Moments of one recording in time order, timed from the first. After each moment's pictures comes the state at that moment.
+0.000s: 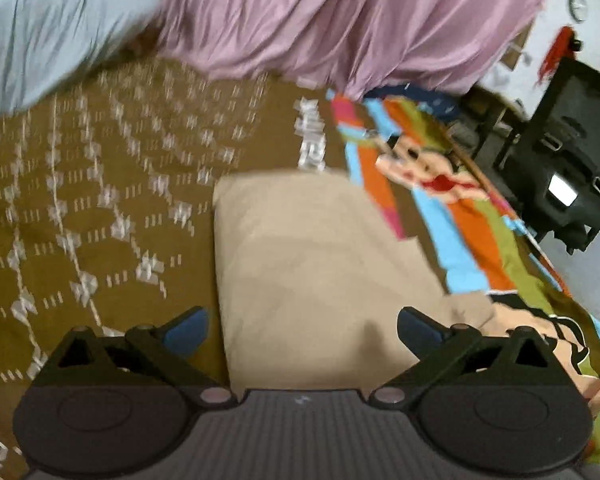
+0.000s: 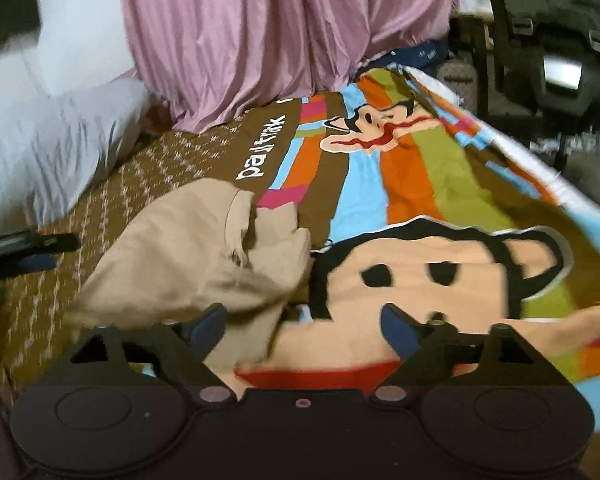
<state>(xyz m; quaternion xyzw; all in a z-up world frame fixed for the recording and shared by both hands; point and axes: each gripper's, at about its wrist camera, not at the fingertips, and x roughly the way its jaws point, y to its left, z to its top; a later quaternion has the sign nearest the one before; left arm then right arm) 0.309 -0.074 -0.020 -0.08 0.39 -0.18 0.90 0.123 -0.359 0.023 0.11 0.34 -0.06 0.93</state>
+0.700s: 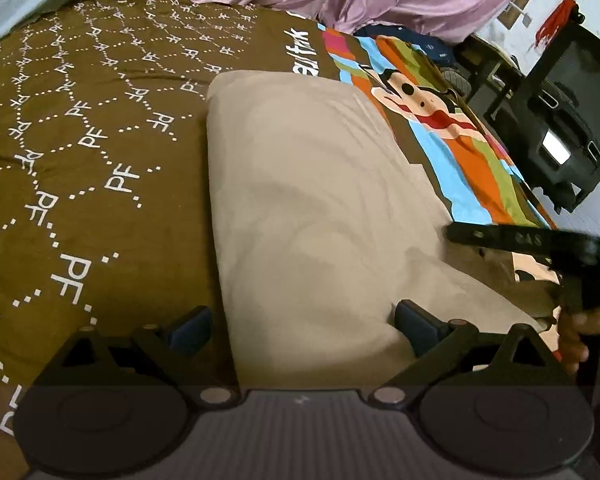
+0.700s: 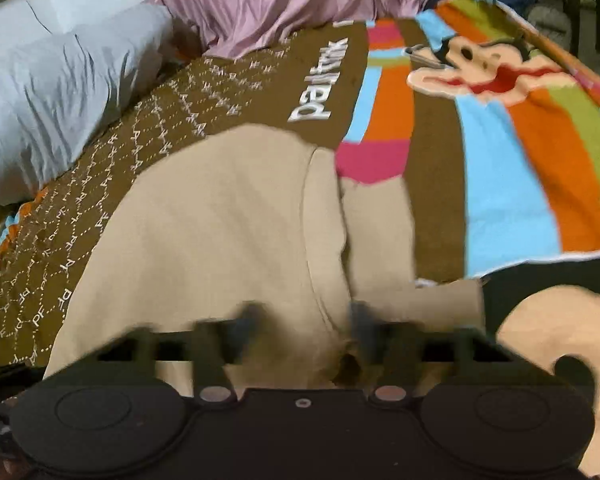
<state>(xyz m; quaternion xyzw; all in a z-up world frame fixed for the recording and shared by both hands) 0.313 -0.067 -0.082 -0.08 0.46 -0.23 0.85 0.337 -0.299 -0.062 0.12 0.43 0.02 0.90</state>
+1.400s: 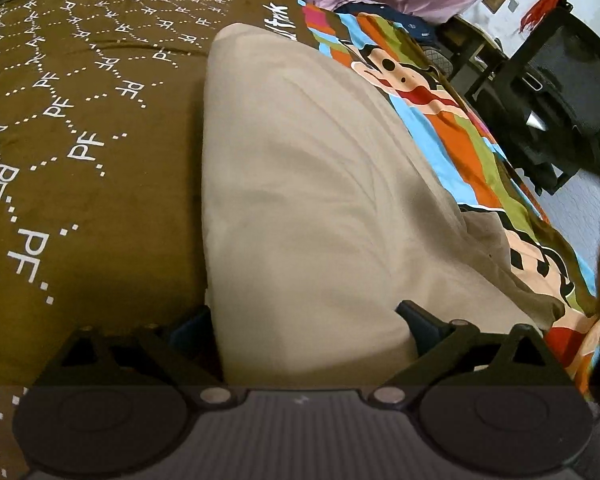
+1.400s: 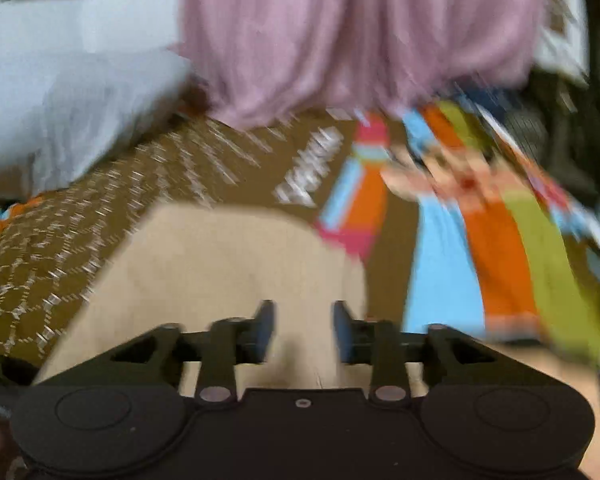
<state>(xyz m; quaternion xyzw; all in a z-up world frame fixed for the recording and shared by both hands) 0.315 -0.074 -0.103 -0.09 0.48 -0.26 0.83 0.311 -0.287 -0.004 0.01 0.30 0.03 0.95</state>
